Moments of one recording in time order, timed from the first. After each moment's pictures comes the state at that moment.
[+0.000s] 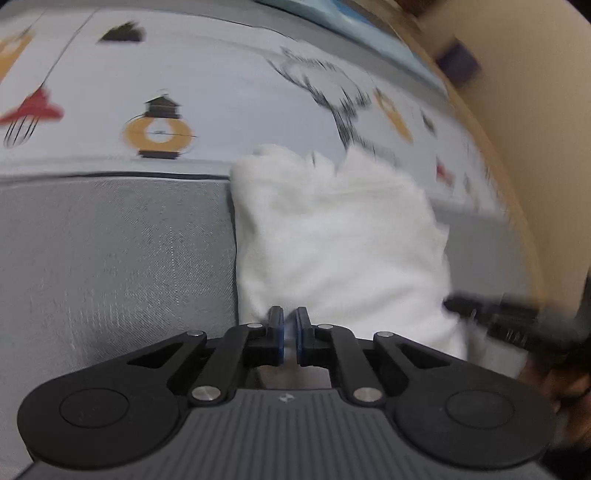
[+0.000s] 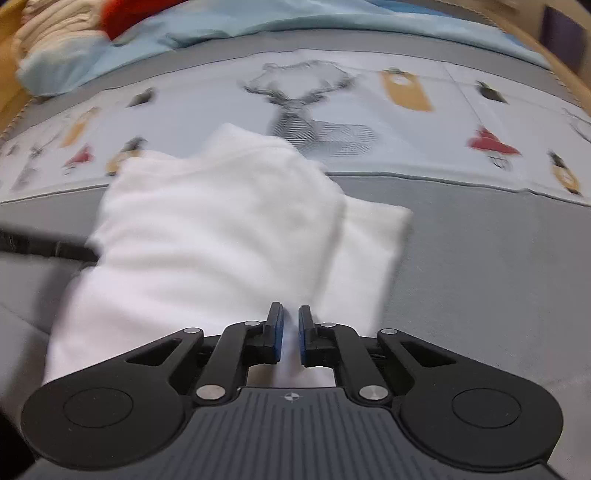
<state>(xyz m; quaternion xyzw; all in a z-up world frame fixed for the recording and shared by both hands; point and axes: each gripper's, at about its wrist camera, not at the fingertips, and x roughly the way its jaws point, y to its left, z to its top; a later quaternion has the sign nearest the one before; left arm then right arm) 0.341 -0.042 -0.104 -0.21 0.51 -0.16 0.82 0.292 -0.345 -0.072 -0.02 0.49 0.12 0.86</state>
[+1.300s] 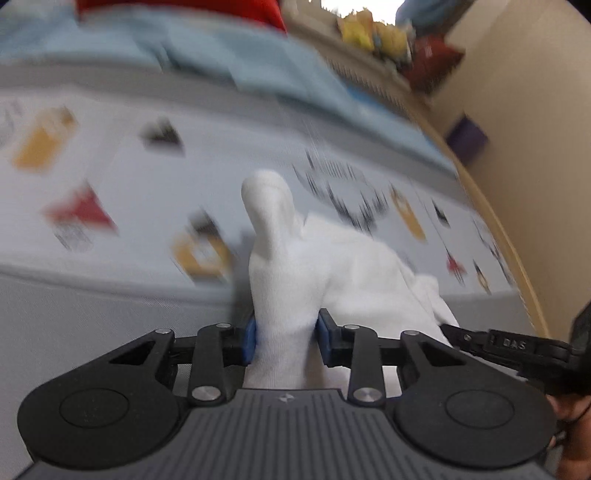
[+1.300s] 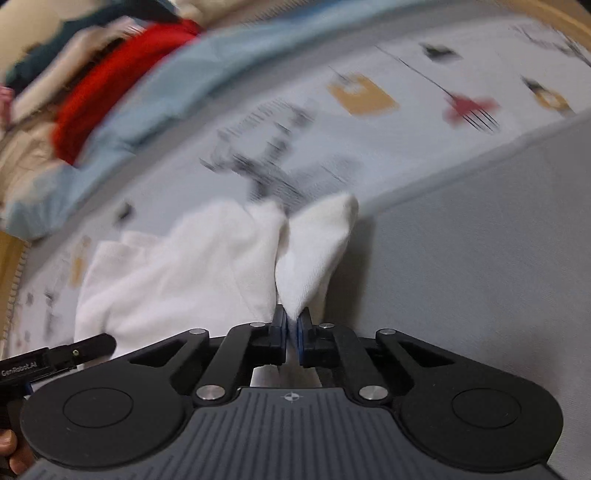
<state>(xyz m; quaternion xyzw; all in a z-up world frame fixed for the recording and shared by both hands) 0.334 -0.001 -0.054 -0.18 0.38 -0.09 0.90 0.329 -0.346 -0.057 0.19 0.44 0.10 0.87</state>
